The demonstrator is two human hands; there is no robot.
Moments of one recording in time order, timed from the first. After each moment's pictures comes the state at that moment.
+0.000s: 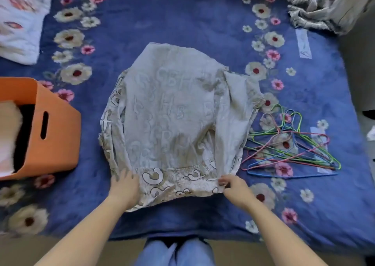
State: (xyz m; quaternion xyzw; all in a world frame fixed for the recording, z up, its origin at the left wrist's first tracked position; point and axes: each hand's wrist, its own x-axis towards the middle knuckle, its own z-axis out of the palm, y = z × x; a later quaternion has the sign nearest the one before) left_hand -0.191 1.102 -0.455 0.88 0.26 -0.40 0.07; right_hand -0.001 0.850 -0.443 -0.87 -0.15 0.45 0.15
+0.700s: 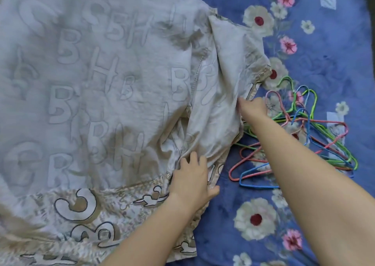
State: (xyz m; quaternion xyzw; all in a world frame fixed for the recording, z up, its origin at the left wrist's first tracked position) left_hand 0.024 0.933 -0.585 0.92 0.16 -0.23 0.28; right_hand 0.254 0.891 -0.594 -0.93 0.11 0.23 0.25
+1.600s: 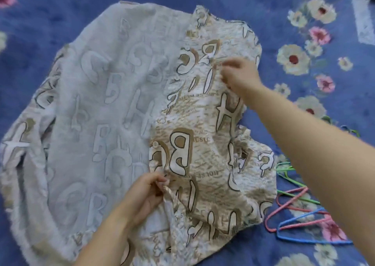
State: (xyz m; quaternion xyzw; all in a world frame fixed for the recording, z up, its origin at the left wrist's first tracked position) left_hand -0.012 1.103 -0.594 0.22 0.50 -0.05 0.84; right_hand 0.281 1.084 -0.542 -0.86 -0.13 0.27 0.42
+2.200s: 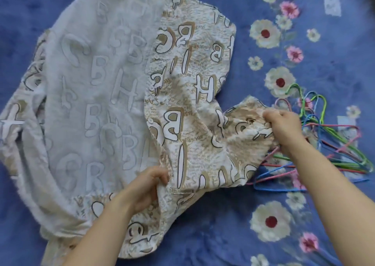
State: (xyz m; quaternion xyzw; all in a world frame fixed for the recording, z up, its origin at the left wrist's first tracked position) left_hand -0.034 1.052 -0.565 0.30 0.44 -0.22 0.82; right_hand 0.219 0.871 -0.530 -0.91 0.05 0.19 0.36
